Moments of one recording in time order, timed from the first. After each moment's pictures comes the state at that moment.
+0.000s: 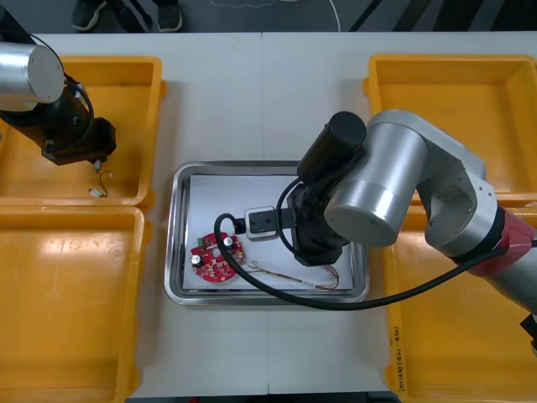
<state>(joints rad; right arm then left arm) -0.73 -0.53 0.71 -1.94 -0.73 1.60 2.18 -0.84 0.65 -0.14 -1.10 0.64 1.47 -1.25</state>
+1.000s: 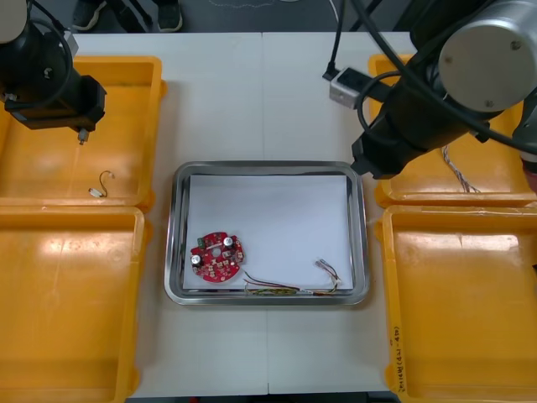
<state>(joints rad) -0.80 -0.53 0.22 -1.93 -0.78 1.92 1.71 -0.84 0.67 -0.03 -1.54 0.64 1.86 -1.19</state>
